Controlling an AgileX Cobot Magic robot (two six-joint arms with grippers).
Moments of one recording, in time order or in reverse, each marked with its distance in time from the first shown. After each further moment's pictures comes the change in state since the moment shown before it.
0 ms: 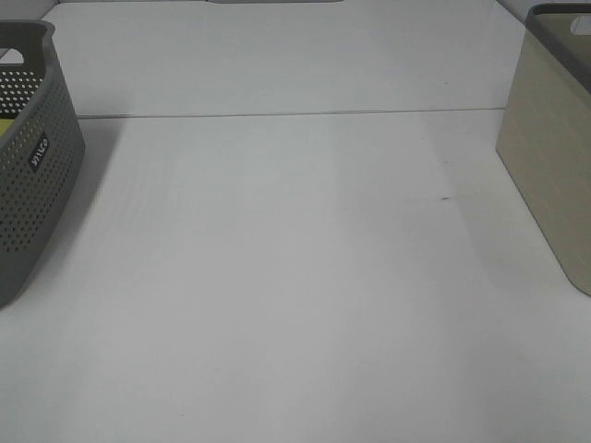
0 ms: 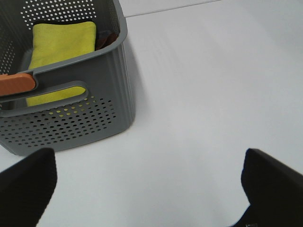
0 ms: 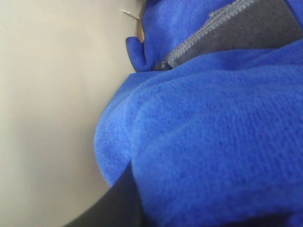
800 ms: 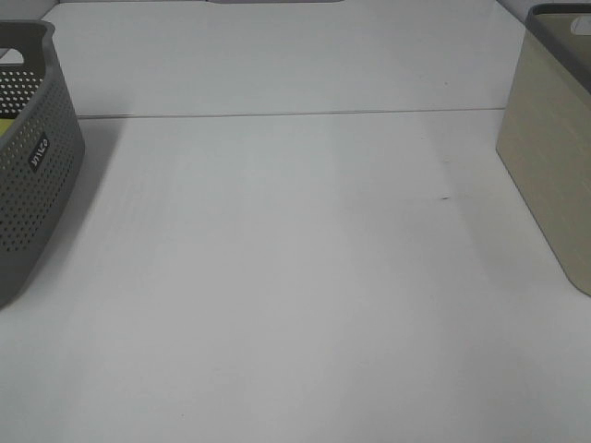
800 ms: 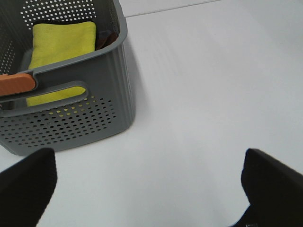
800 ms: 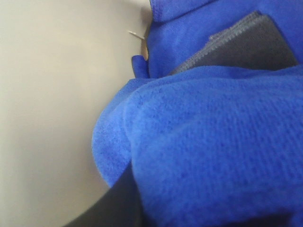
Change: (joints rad) left arm 0.000 0.000 0.000 0.000 0.000 0.000; right arm 0.000 -0.025 0.000 0.003 -0.036 0.000
